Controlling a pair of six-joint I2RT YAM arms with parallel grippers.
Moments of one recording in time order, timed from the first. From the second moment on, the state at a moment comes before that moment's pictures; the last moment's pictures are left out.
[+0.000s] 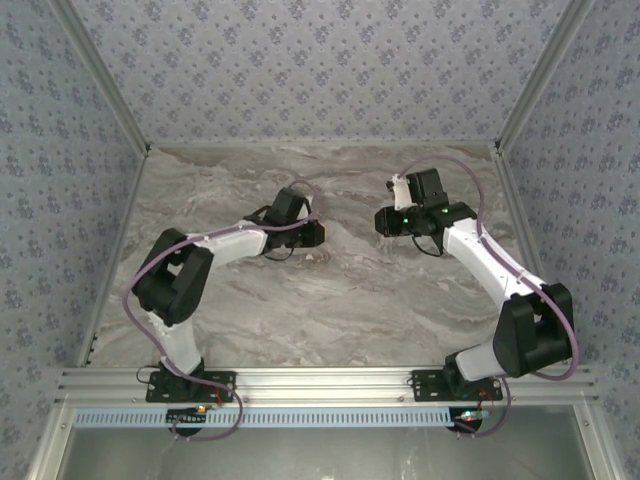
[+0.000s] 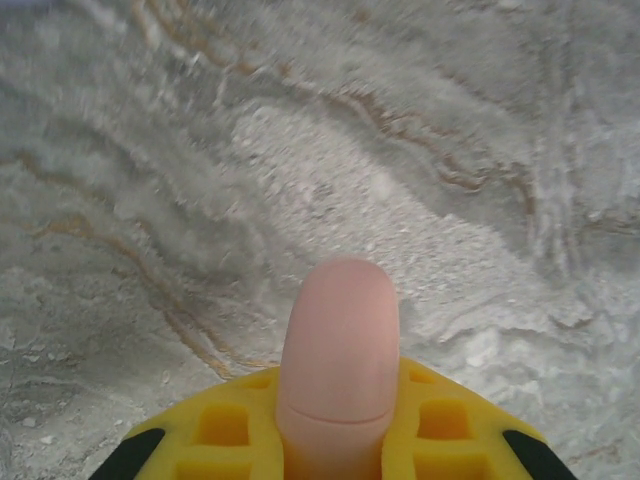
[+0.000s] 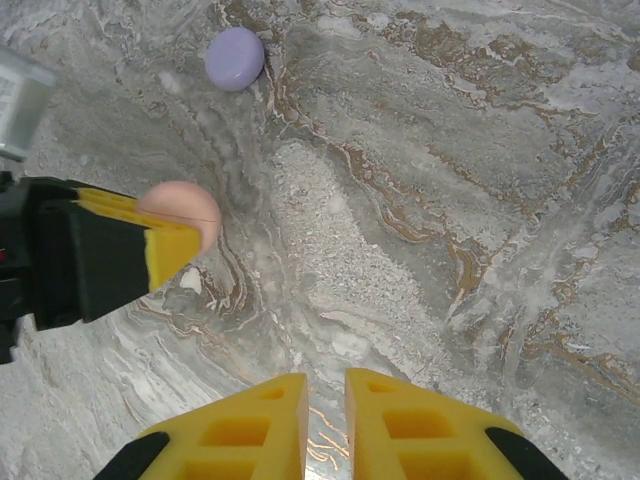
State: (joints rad) left arm -0.61 1.86 1.14 -0.14 0.23 -0.56; right arm 0.32 1.42 1.10 -0.56 -0.29 0.21
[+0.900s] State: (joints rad) left arm -0.58 1.98 1.26 -0.27 0.24 -0.60; right arm 0.32 1.45 1.10 -0.58 -0.27 0.21
